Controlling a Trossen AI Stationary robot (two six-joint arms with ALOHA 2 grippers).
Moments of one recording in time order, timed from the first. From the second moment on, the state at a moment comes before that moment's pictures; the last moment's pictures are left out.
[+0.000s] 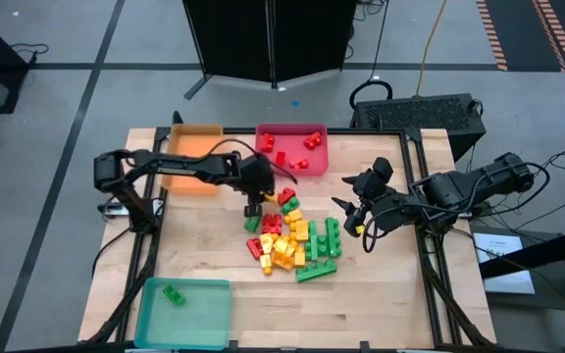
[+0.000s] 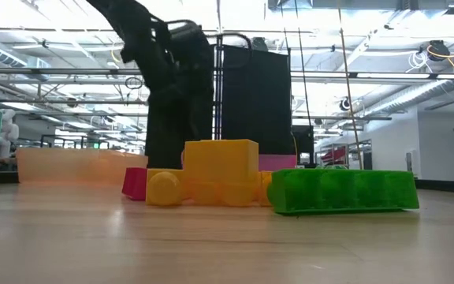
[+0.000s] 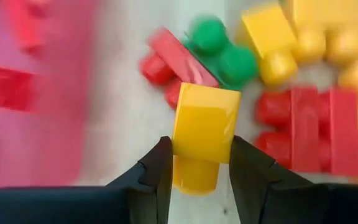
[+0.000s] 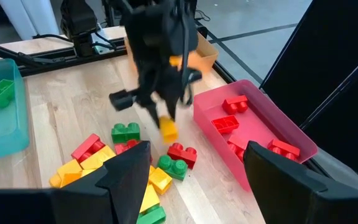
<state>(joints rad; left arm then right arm) 0.27 1.65 1.06 -0.42 0.08 0.21 0.37 1.26 1.41 -0.91 0.76 0.54</state>
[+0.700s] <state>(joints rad) 0.50 1.16 0.99 -0.92 -0.56 -0.46 0.37 1.26 1.41 -0.89 0.79 0.54</state>
